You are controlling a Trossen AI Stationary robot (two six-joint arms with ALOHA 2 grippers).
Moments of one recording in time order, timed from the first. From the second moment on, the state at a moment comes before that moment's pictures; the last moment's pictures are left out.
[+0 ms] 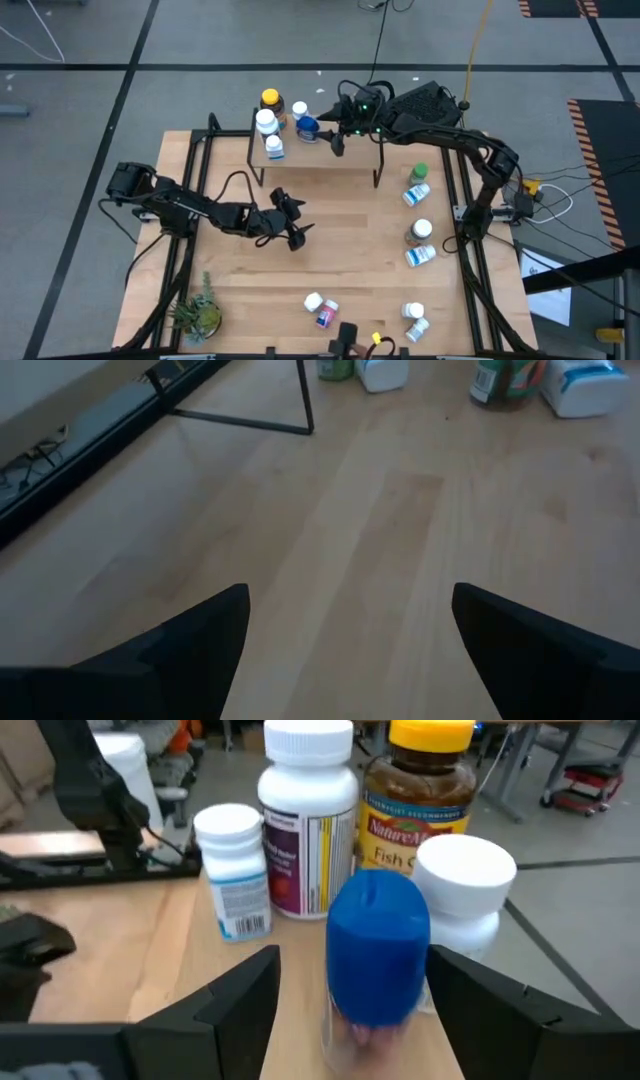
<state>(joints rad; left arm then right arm) -0.15 1.54 0.68 0.28 -0.49 -0.20 -0.59 1.77 1.32 0.11 -0.39 -0.17</state>
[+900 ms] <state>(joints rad) -0.16 1.54 0.68 0.26 -0.49 -0.25 -0.59 1.83 1.33 0.13 -0.27 -0.20</state>
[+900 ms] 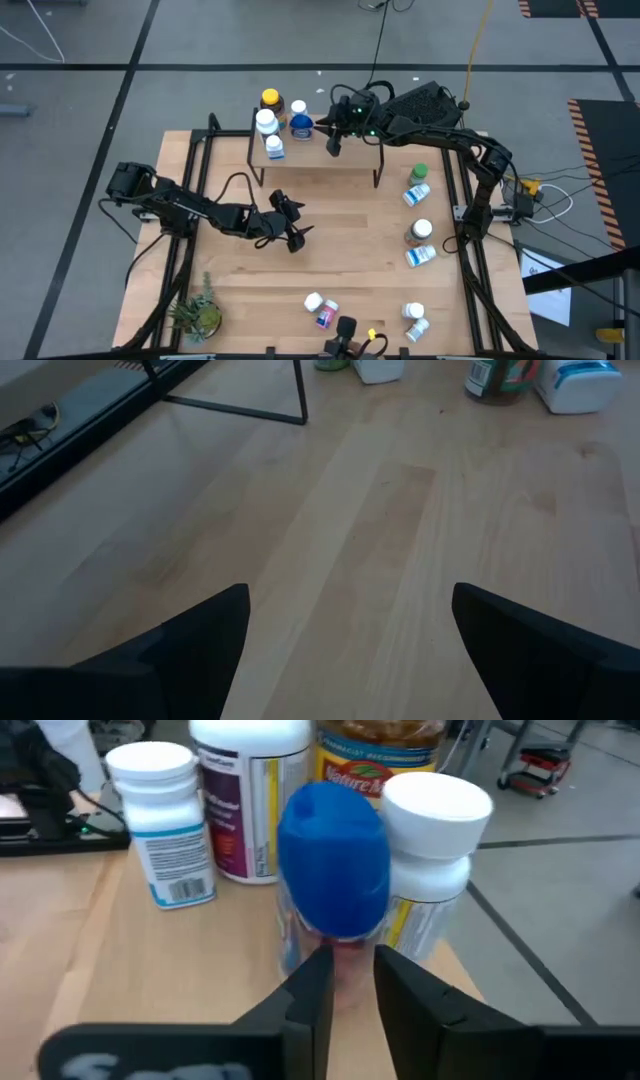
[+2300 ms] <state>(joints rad) -0.20 1.54 0.68 0.32 -0.45 -0.18 -0.02 1.48 0.64 0.68 -0.10 -0.20</state>
